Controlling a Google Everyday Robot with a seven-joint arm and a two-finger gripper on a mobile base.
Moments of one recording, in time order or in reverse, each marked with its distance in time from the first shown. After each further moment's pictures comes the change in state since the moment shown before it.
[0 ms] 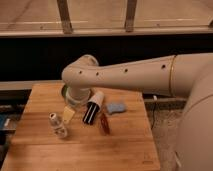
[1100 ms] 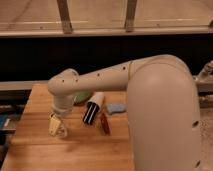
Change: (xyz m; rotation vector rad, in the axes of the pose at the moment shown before) arm -0.046 0.037 0.091 -0.159 0.062 -0.073
